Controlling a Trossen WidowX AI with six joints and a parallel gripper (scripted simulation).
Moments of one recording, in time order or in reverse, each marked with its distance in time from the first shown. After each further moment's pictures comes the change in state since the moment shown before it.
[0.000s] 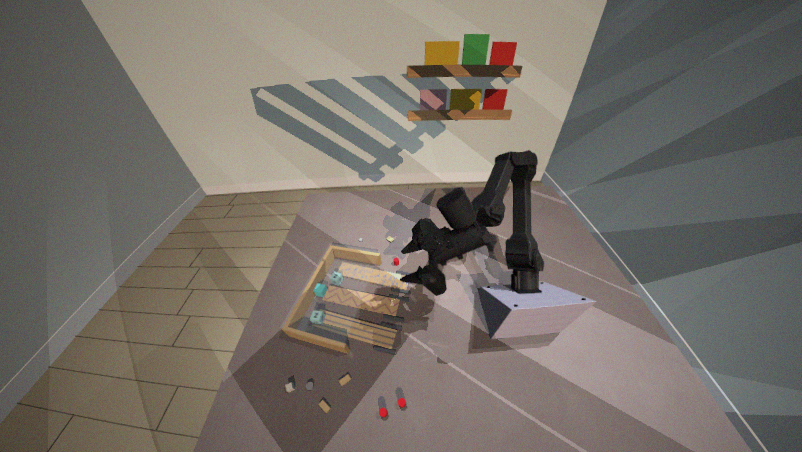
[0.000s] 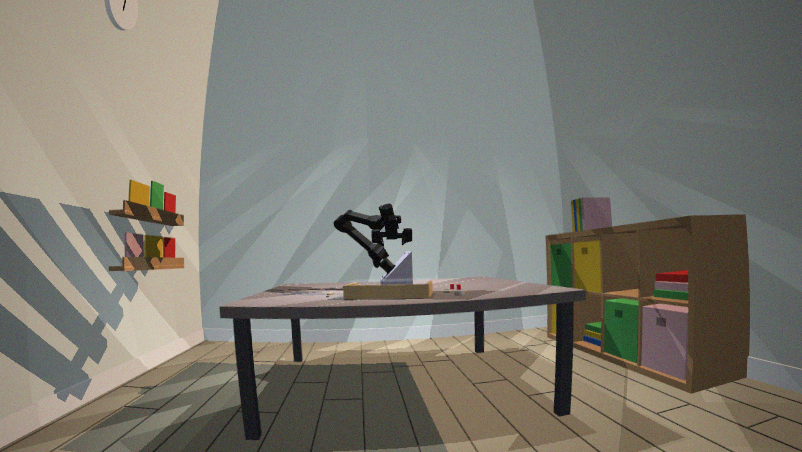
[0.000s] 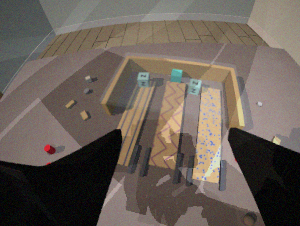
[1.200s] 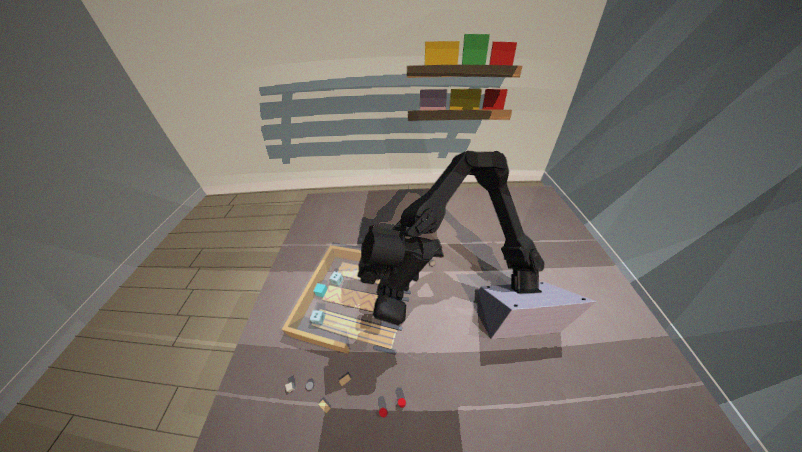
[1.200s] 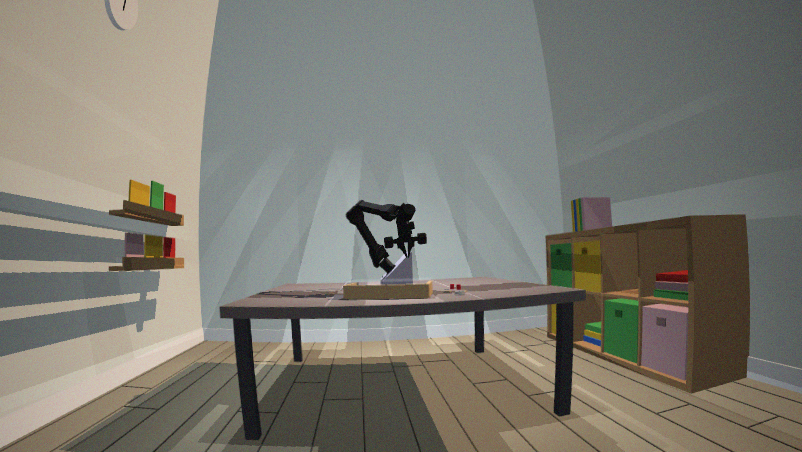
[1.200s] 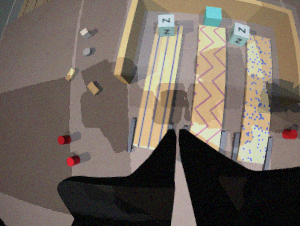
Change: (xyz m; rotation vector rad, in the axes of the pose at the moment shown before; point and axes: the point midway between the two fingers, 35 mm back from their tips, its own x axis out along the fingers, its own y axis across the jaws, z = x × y) arm 0.081 0.056 0.001 0.093 0.472 0.028
